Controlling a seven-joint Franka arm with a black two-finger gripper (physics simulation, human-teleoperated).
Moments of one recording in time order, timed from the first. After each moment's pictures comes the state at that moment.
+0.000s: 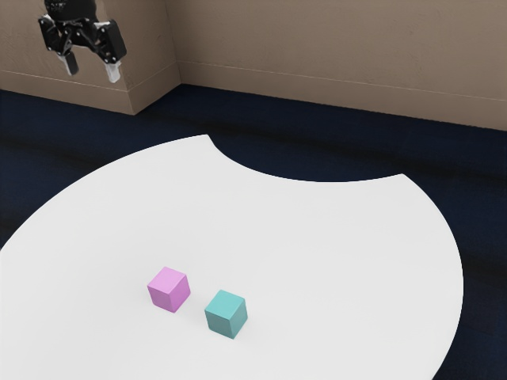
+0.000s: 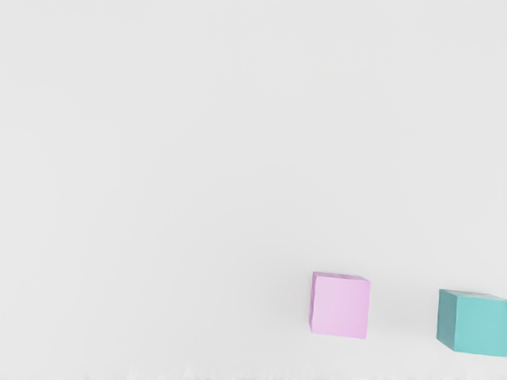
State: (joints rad) arm 0.01 -0.01 0.06 -1.29 0.07 1.37 0.00
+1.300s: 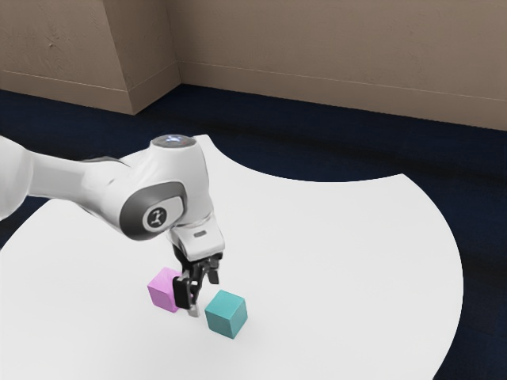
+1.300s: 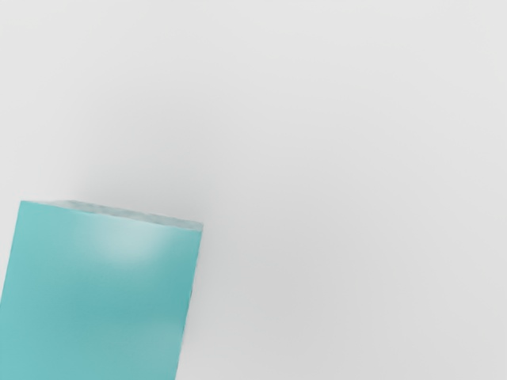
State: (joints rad) arm -0.11 -0.08 -0.21 -2.36 -0.10 2.20 1.14
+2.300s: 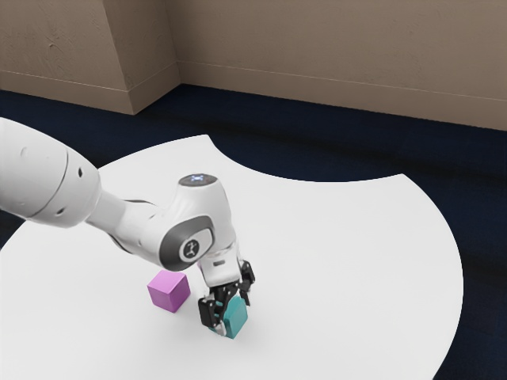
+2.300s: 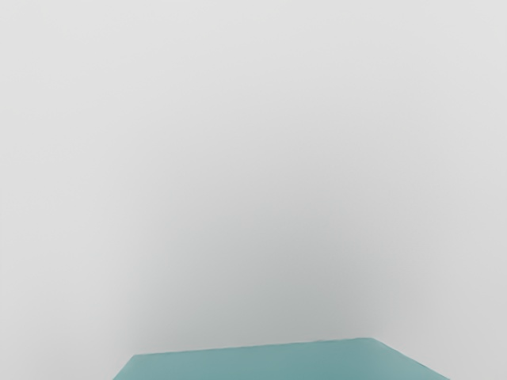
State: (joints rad) arm -0.10 0.24 -0.21 -2.28 -0.15 2.48 1.45
